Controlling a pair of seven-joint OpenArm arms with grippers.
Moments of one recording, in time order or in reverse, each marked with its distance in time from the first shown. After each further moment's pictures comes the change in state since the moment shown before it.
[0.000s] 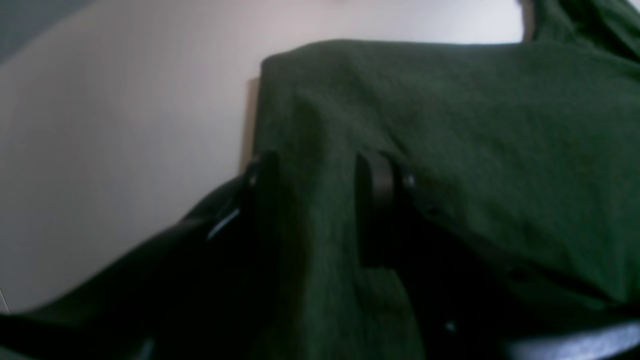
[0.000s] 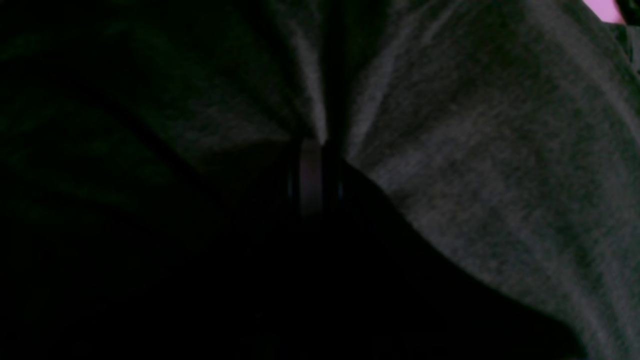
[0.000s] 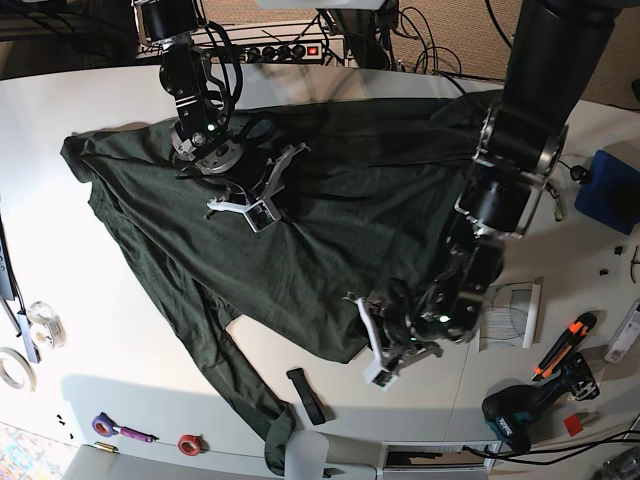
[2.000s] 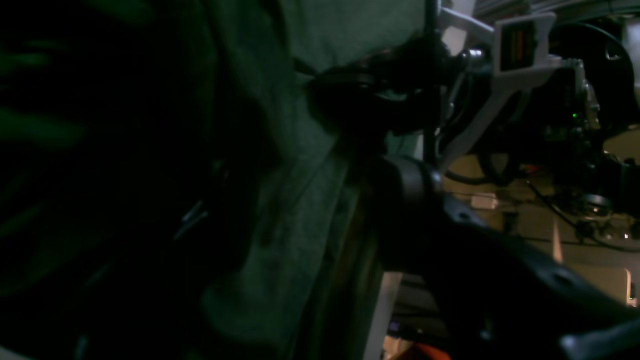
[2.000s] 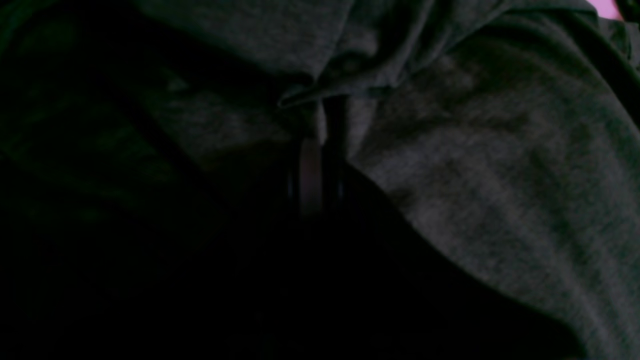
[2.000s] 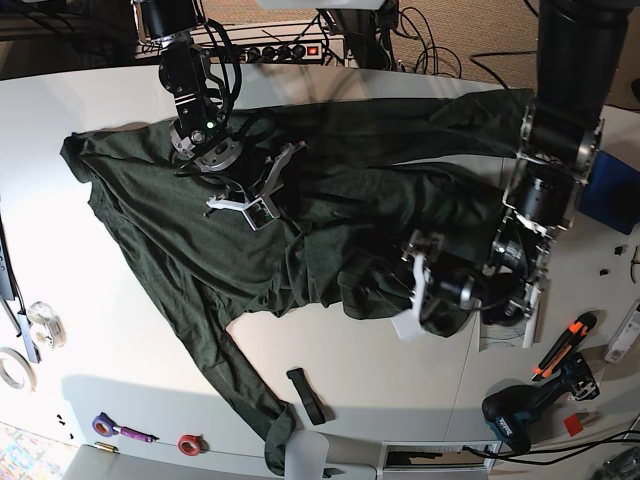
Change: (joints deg) left arm 1.4 -10.9 0.3 0.2 -61.9 -21.6 49.2; right arm -0.3 0.1 0.0 0.0 0.0 0.0 0.5
